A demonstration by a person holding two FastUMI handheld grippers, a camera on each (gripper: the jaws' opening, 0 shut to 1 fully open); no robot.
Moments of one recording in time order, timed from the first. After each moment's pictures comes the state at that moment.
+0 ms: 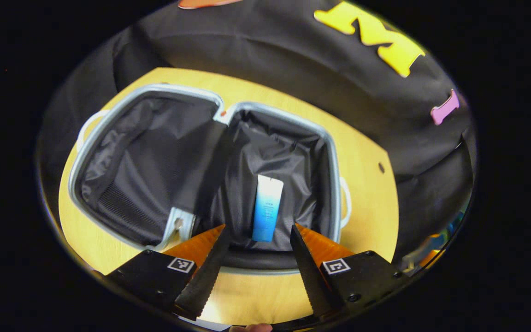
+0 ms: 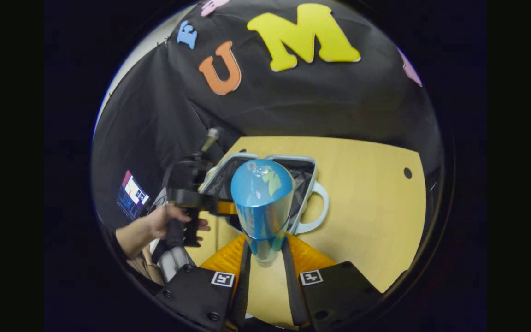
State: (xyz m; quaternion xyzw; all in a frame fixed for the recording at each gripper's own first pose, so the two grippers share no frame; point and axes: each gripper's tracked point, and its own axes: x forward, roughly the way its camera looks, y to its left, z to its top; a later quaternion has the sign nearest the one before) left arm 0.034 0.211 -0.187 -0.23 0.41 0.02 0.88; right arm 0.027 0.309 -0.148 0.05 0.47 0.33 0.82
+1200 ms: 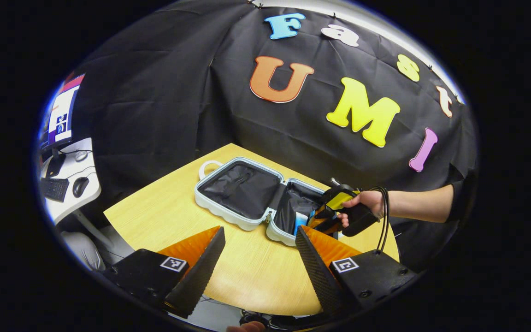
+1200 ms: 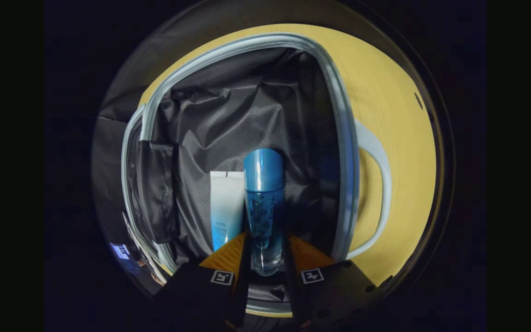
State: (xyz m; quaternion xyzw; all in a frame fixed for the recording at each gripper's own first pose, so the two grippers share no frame) left arm -0.173 0.283 -0.095 -0.21 0.18 0.16 0.95; right arm 0.096 0.394 -0.349 0.05 0.71 0.07 0.70
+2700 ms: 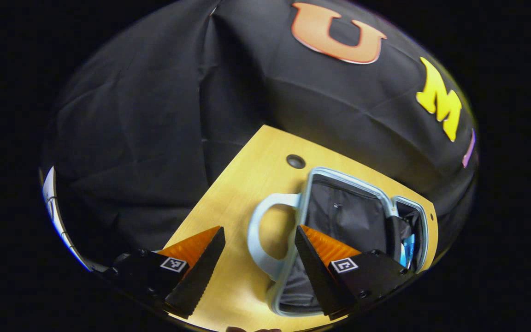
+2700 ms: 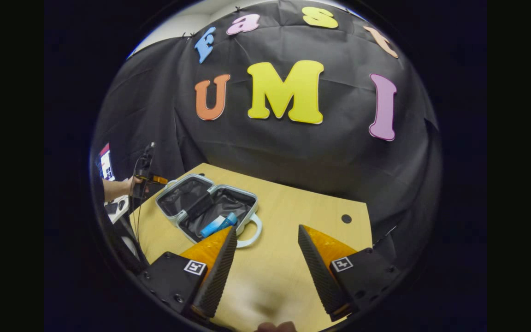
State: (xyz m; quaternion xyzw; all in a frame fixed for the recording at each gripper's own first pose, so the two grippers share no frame) left arm 0.056 0.595 -0.249 -0.19 0.32 0.16 0.91; right arm 0.028 0.168 -0.057 -0.06 0.25 0.21 0.94
